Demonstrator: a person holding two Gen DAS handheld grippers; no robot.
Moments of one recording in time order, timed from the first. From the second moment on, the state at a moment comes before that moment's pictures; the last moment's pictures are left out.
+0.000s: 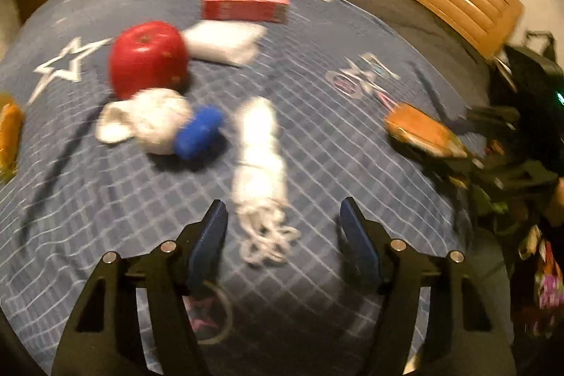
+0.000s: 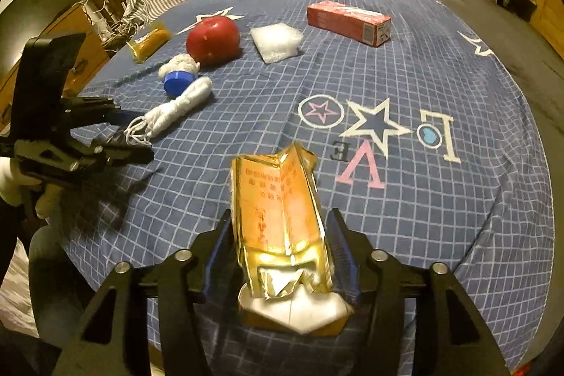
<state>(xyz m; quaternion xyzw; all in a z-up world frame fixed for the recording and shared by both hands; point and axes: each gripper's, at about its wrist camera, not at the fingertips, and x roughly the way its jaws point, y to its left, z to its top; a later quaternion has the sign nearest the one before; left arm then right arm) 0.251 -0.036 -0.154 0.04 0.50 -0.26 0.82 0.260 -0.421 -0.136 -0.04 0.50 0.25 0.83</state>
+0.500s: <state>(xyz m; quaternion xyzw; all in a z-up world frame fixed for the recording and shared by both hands) 0.275 -0.069 -0.161 0.06 0.51 -0.17 0.84 0.270 -0.396 -0.155 -0.10 0.52 0.26 0.81</state>
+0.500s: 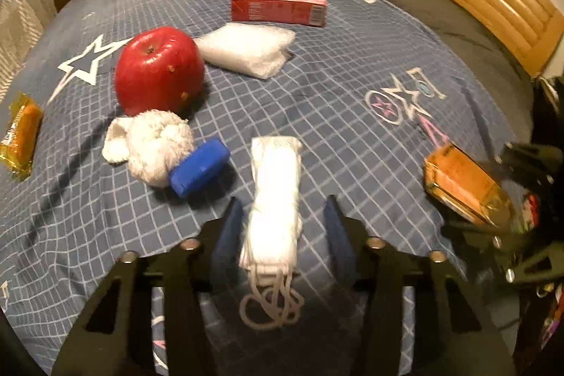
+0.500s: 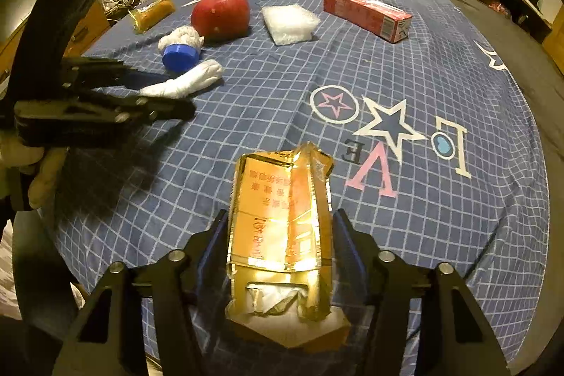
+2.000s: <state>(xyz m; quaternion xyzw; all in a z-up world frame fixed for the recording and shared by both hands) 0.098 0.015 -0.012 -0.02 0.23 -0.01 0.97 0.128 -0.333 0.034 0.01 0.15 0.21 0.97</state>
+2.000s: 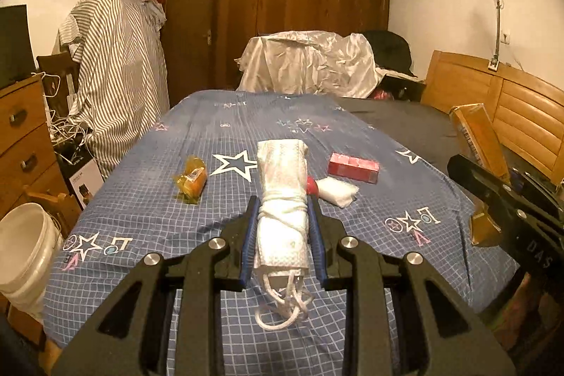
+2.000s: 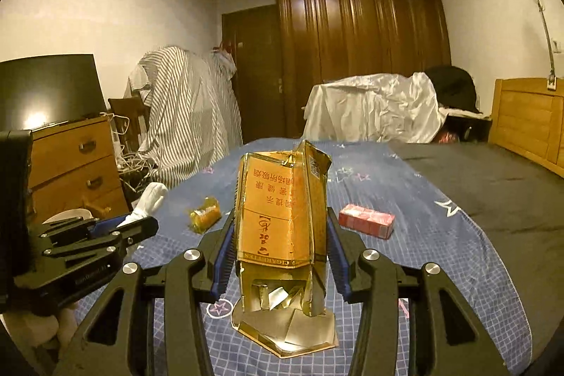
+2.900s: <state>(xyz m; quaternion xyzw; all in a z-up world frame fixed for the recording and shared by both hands) 0.081 0.074 0.012 -0.04 0.21 0.05 0.98 0.140 -0.284 0.056 -0.01 0.15 0.26 0.95</state>
